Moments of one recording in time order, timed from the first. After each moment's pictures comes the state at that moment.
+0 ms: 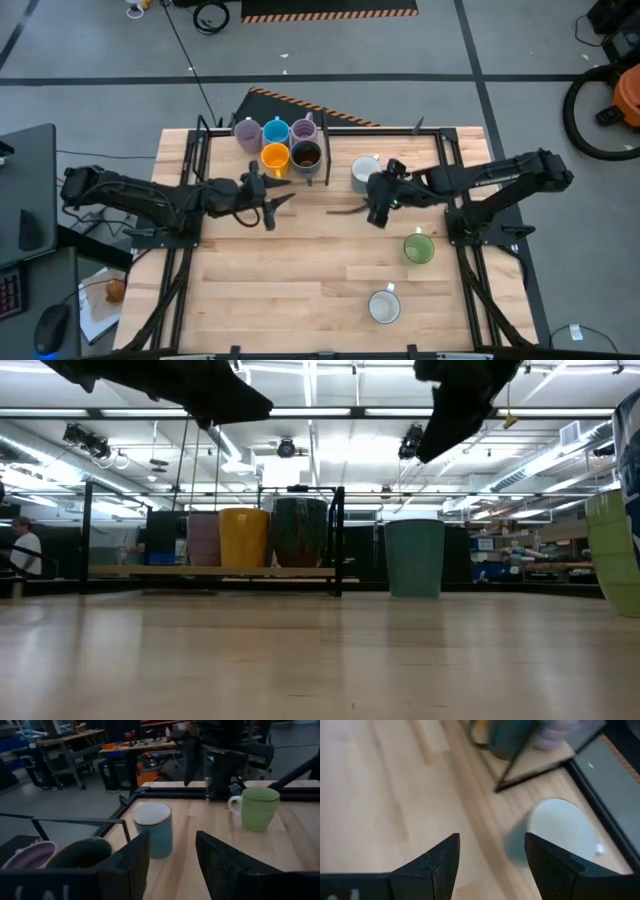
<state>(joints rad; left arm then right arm) -0.06 1.06 0.59 0.34 -0.42 0.06 0.08 1.28 1.07 -0.72 0.45 0.30</state>
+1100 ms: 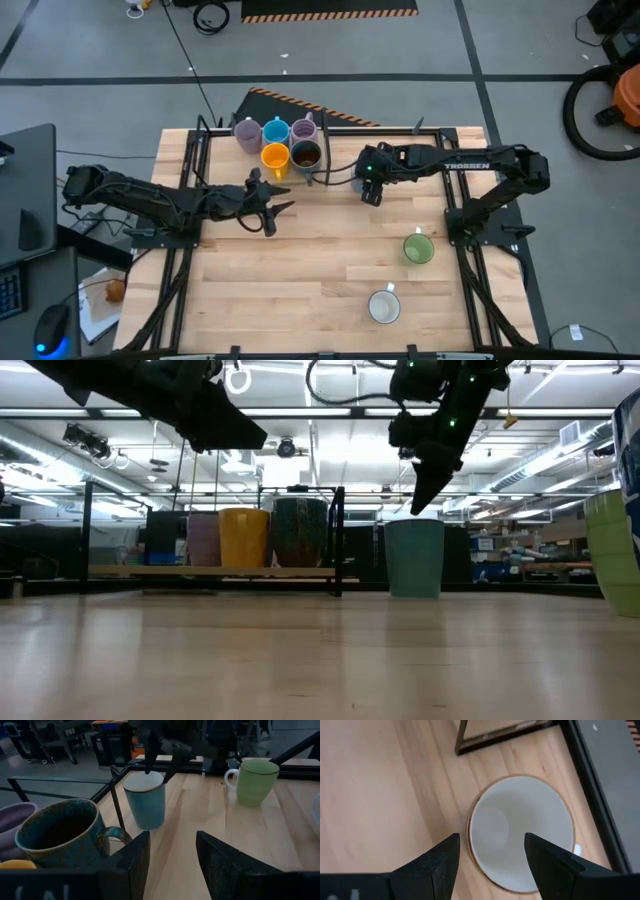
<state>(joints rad) -0.08 1.10 0.55 0.28 -0.41 -0.05 -0.23 1.46 1.10 -0.74 0.27 0.00</state>
